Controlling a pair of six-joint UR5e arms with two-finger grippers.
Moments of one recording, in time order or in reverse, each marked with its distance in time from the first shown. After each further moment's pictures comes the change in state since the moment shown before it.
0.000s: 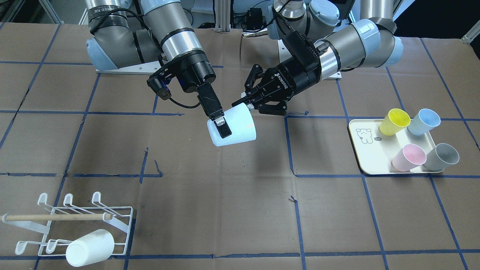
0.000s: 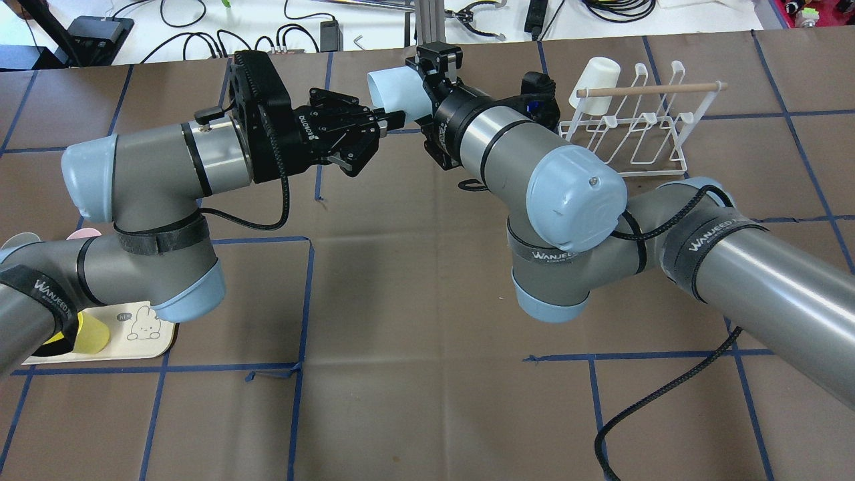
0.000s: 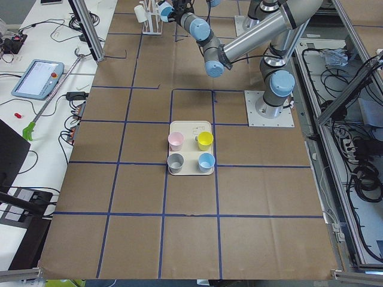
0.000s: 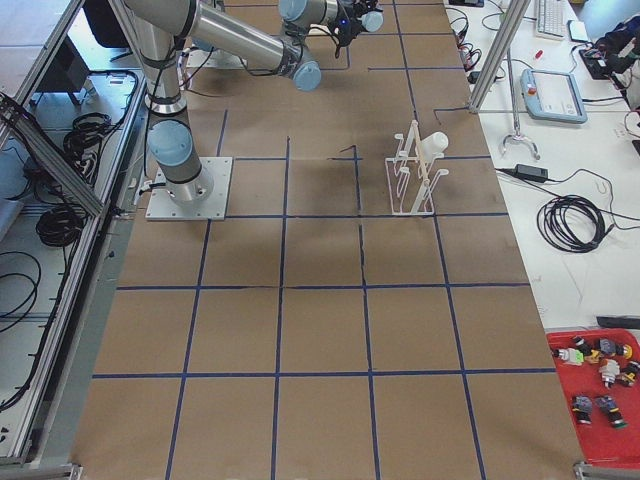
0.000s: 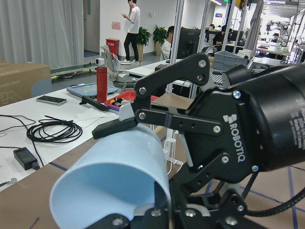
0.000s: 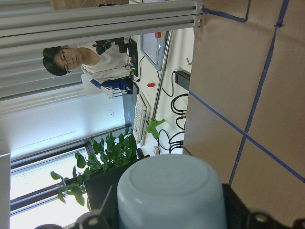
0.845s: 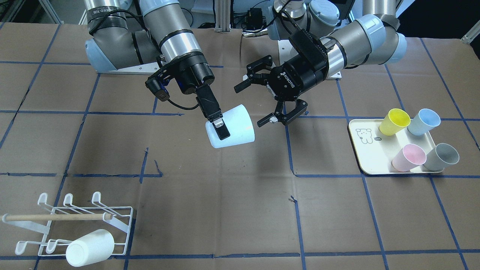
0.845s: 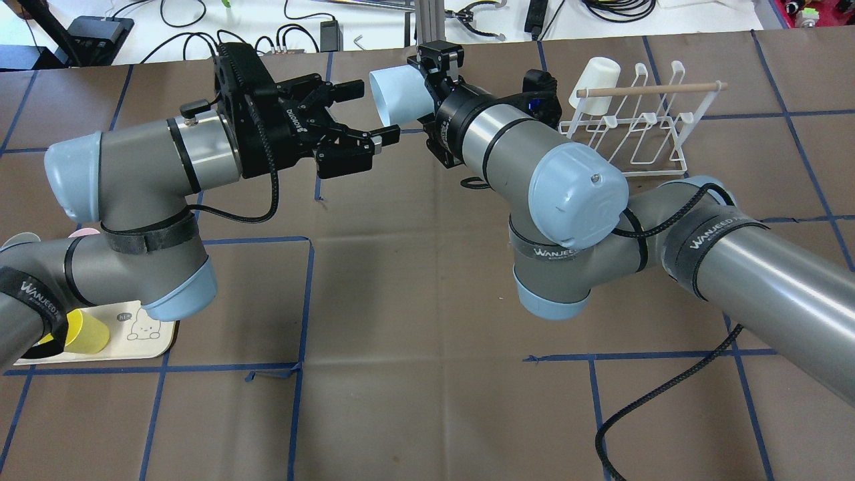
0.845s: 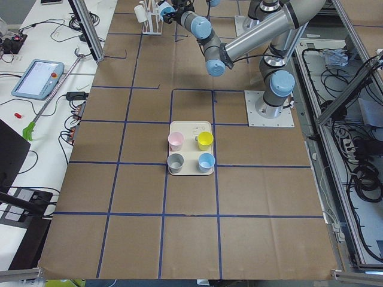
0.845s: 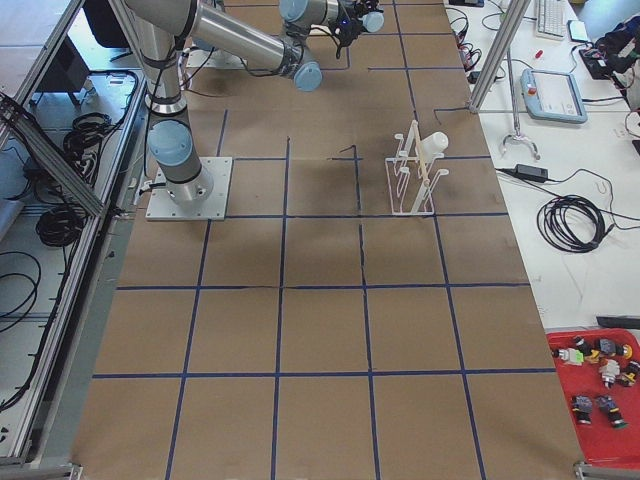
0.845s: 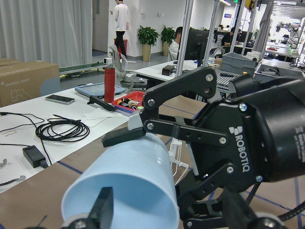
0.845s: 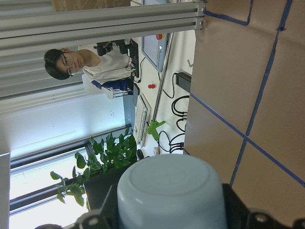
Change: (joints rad) left arm 0.034 0.016 0.000 -0.001 0.015 -0.046; right arm -0.017 0.005 -0.004 -0.004 0.004 -0.019
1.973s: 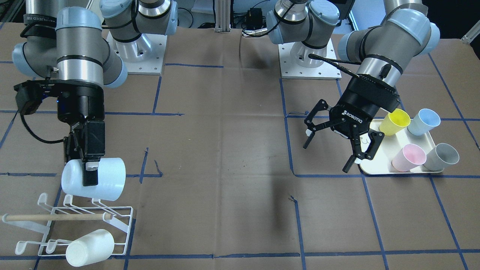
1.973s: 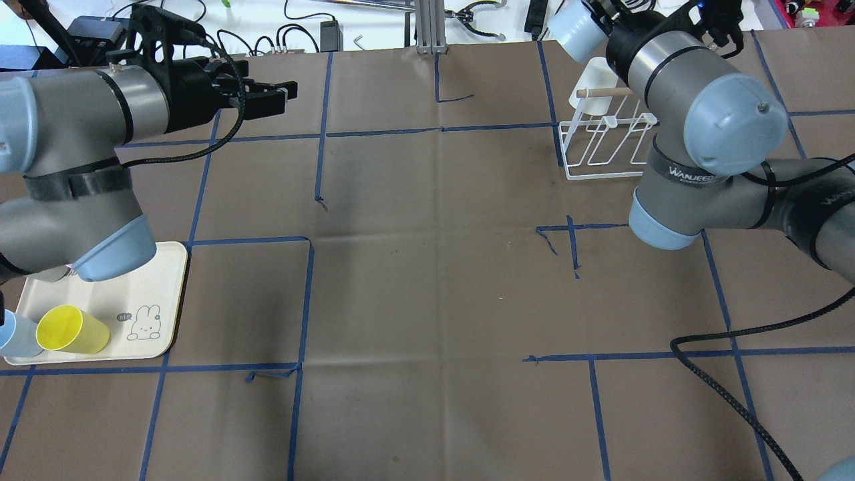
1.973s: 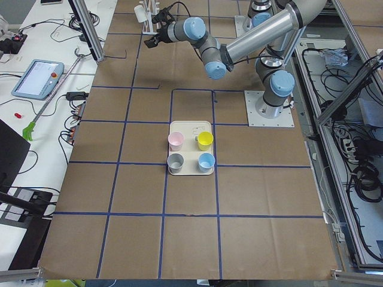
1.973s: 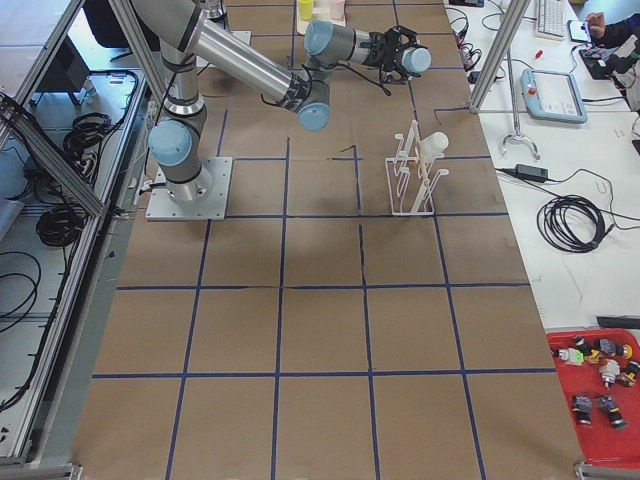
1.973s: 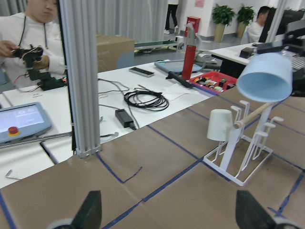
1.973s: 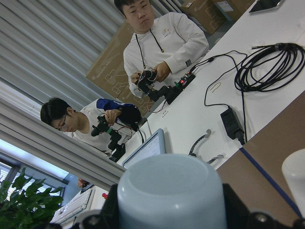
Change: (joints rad) left arm 0.115 0.011 0.161 -0.339 0.461 -0.002; right arm -0.382 0.029 -0.023 -0.077 0.001 -0.954
